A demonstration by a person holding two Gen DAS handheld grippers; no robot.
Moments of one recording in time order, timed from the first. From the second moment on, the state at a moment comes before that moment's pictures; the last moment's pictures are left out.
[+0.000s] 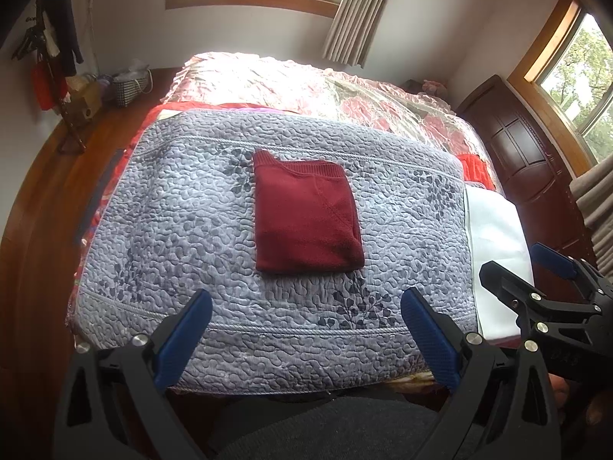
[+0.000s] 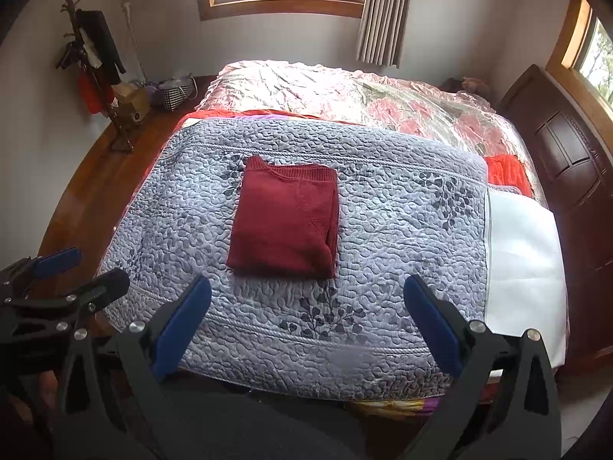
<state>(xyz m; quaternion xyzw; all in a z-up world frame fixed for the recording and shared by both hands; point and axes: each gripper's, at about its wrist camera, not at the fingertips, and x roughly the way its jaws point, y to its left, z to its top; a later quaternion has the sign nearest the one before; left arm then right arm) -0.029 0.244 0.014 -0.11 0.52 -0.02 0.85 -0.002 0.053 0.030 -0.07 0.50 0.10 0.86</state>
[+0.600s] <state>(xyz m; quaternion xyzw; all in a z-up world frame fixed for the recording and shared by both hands) -0.024 0.242 0.013 -0.10 0.52 -0.03 0.85 0.002 0.053 0.030 -0.07 0.50 0.10 0.86</state>
